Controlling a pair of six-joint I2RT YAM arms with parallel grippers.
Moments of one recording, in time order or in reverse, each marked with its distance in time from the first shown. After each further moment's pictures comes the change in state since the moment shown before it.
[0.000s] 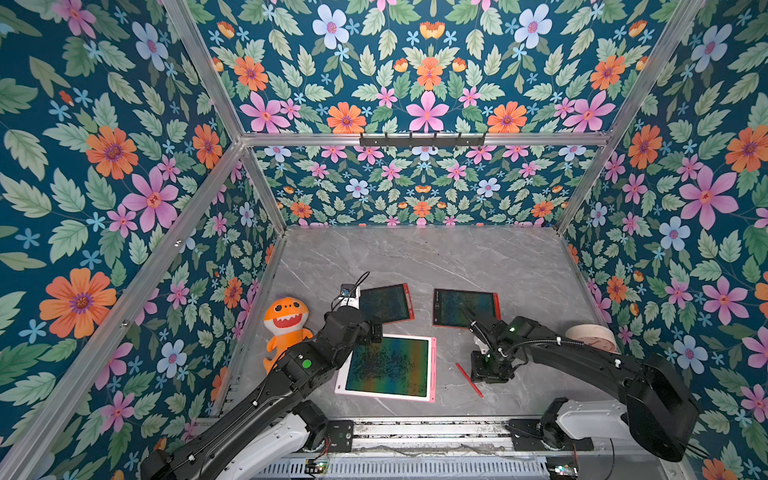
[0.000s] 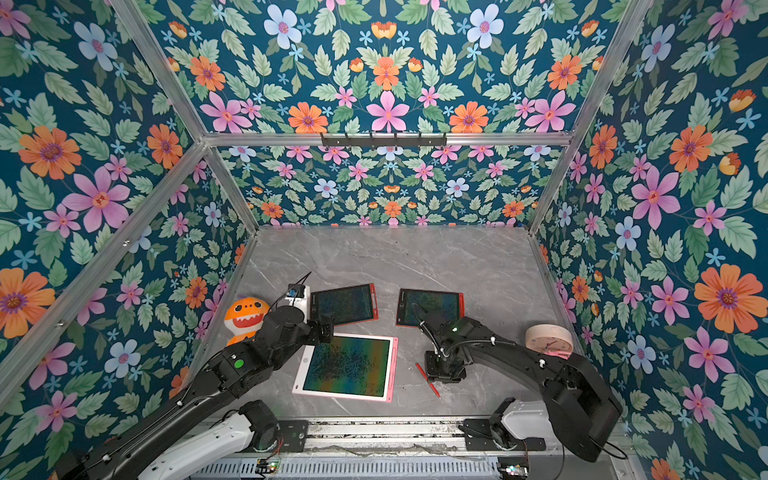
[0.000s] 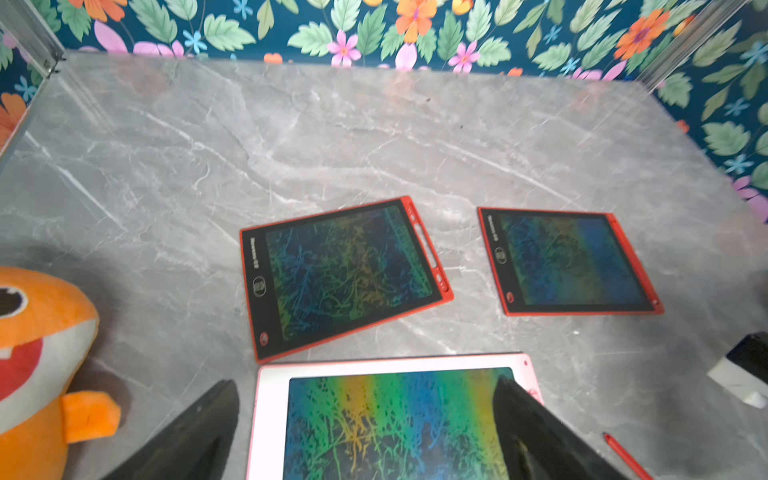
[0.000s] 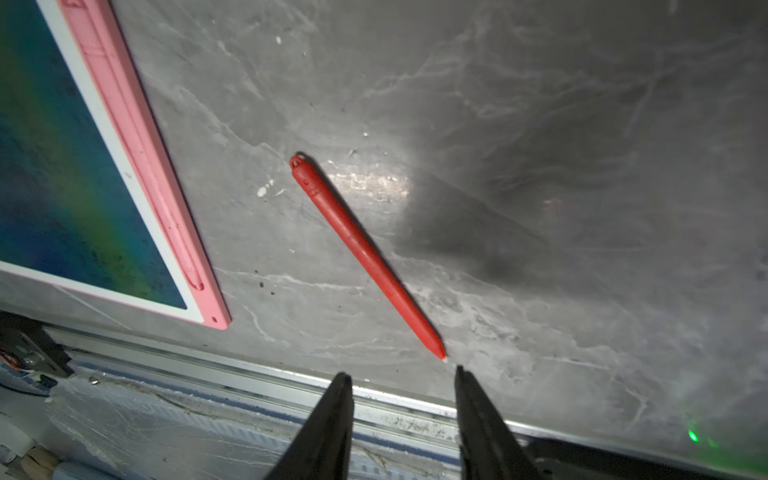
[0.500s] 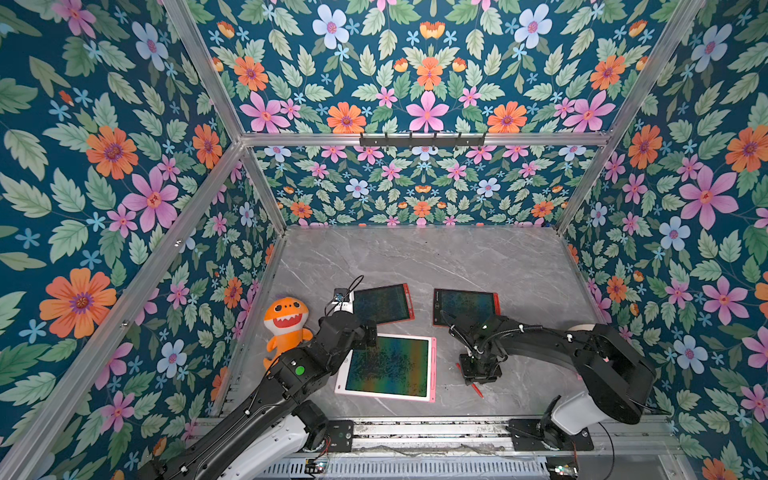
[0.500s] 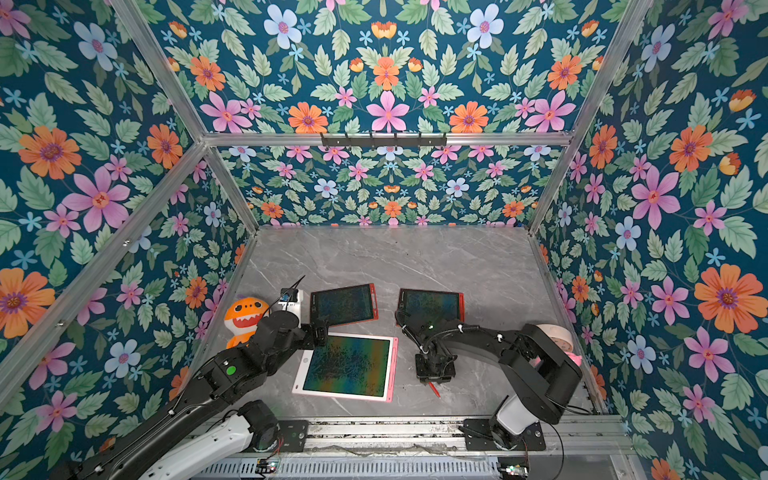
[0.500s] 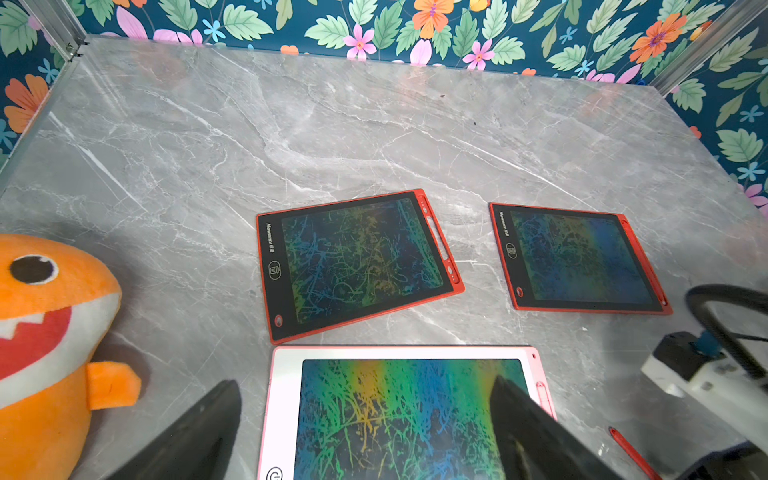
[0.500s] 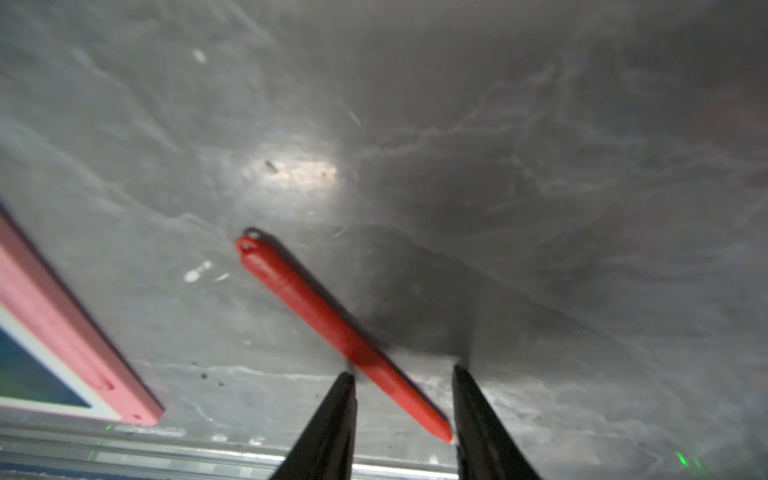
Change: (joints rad) left arm 0.000 -0.068 -0.017 -0.042 -0.019 -0.024; right arm 0.051 0.240 0.057 0.040 0.069 0.009
